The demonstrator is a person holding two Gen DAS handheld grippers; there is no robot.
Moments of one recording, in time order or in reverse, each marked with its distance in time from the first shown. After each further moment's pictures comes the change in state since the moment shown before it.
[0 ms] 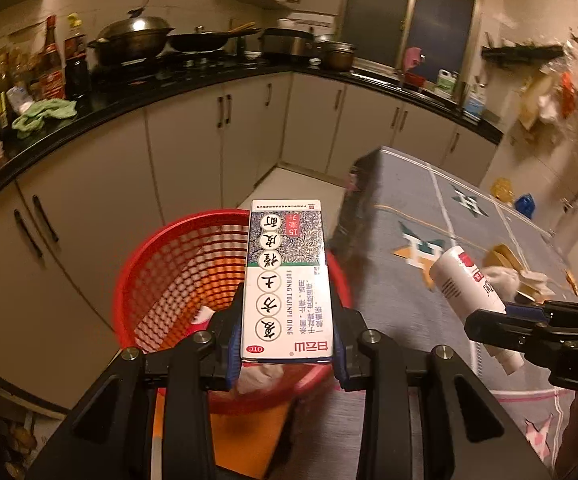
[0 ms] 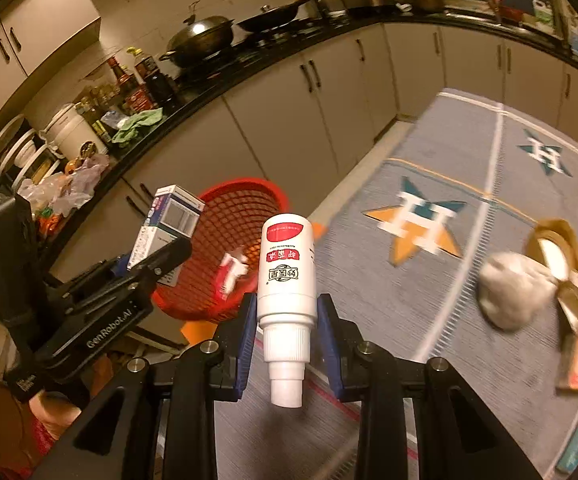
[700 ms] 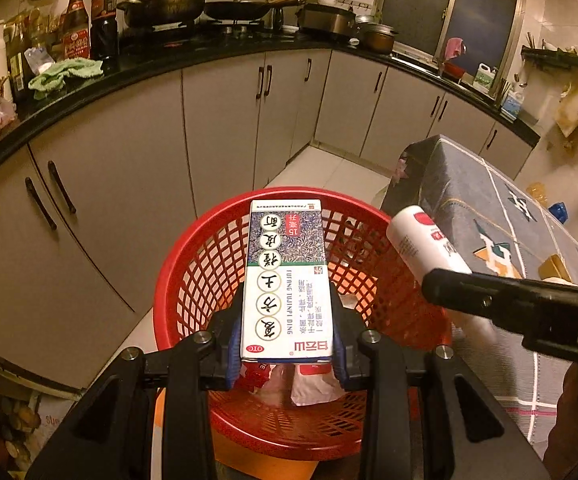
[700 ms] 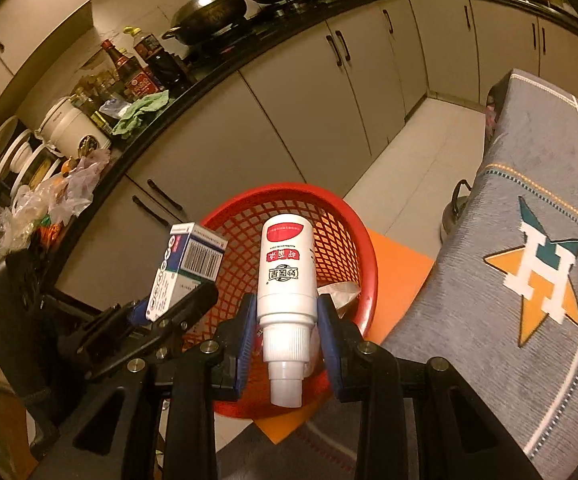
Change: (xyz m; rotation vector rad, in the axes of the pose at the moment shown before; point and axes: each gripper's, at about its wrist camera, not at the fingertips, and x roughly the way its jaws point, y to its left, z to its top) left arm 0.047 0.054 -0.002 -0.070 0.087 0.073; right arm 0.106 0.037 0.049 0.031 0.084 0.077
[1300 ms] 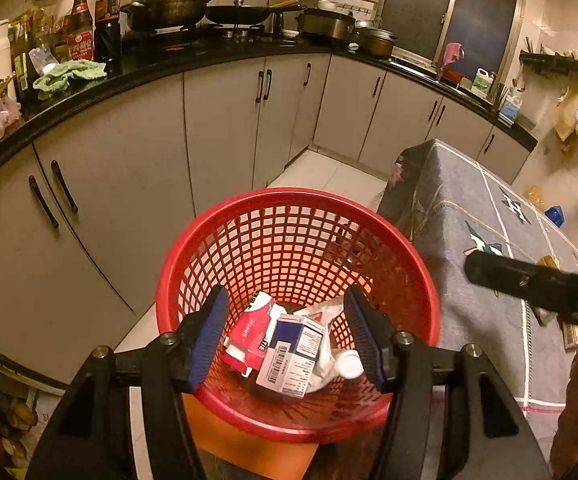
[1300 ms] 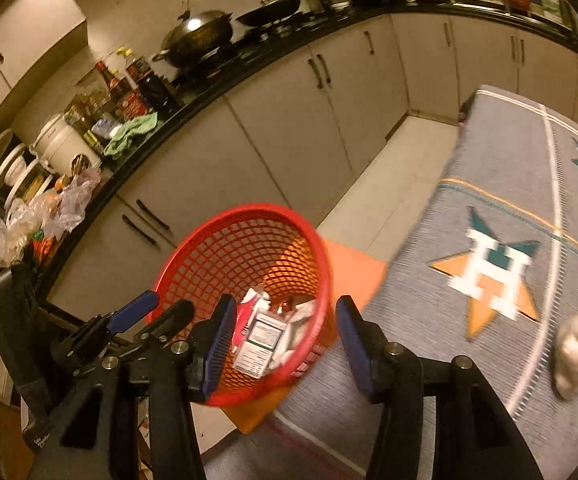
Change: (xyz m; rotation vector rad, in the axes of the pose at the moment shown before) left arm -0.018 -0.005 -0.005 -0.004 -0.024 -0.006; right arm -0.041 -0.017 -0.009 0.009 -0.087 -0.057
